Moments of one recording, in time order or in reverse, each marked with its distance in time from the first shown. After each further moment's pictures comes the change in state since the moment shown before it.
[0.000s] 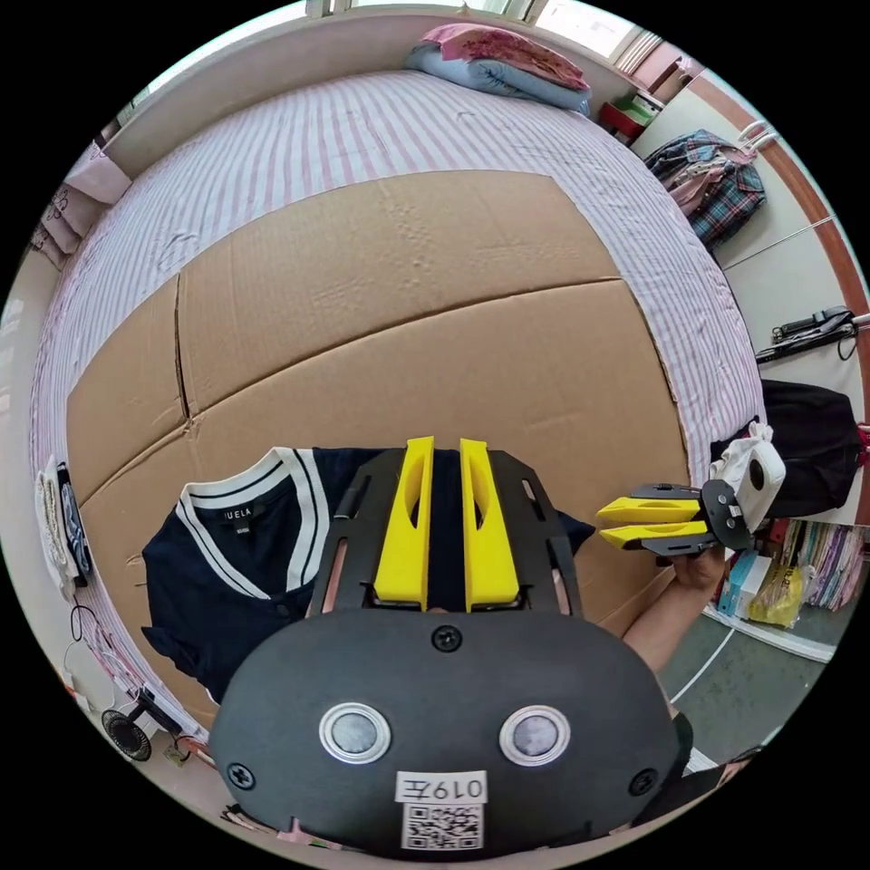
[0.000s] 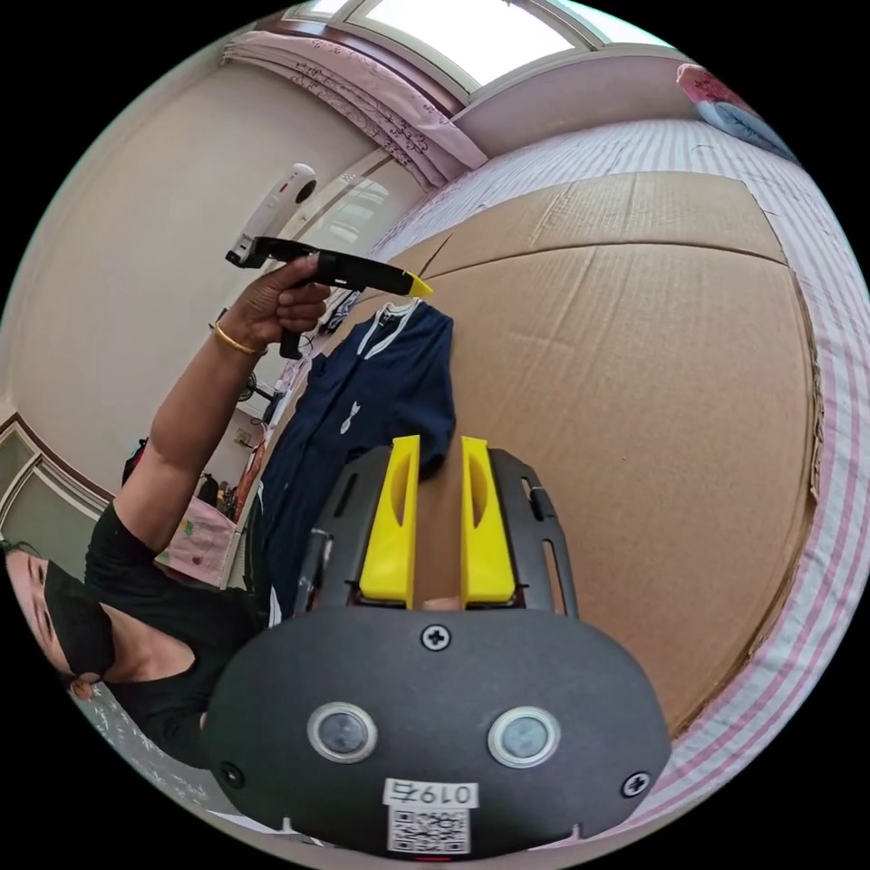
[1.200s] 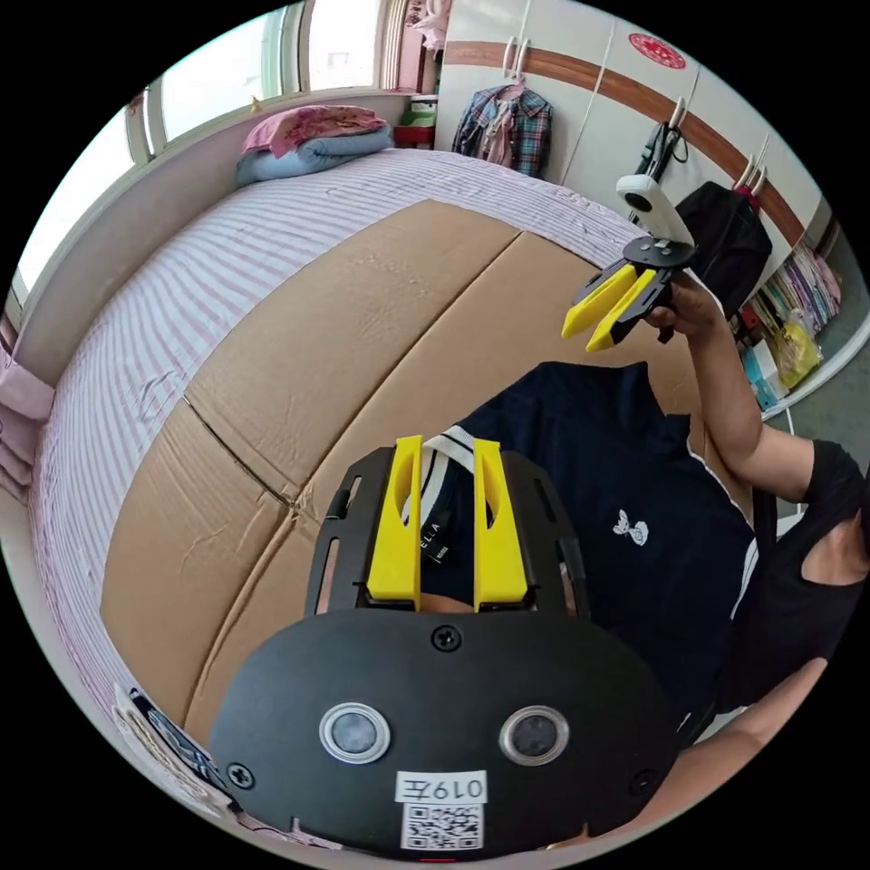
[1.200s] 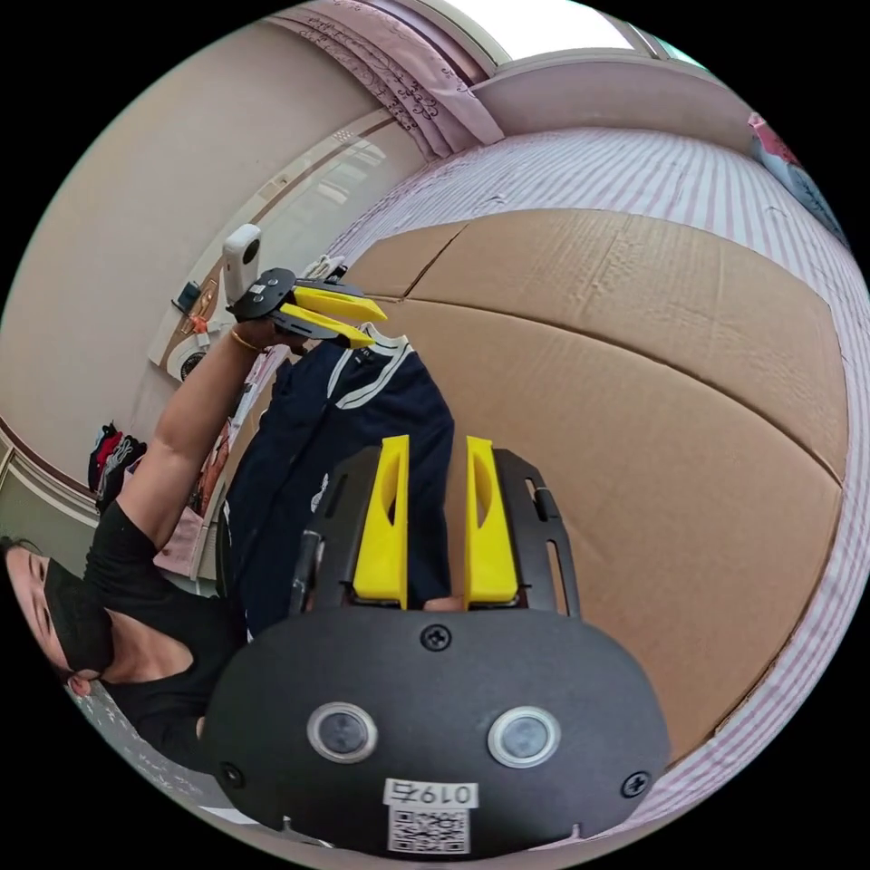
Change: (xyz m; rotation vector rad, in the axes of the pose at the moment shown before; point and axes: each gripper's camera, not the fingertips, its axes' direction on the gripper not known) left arm -0.237 0.111 -0.022 0.229 0.046 0.638; right arm -0.094 -0.231 -0.041 -0.115 0.111 -0.074
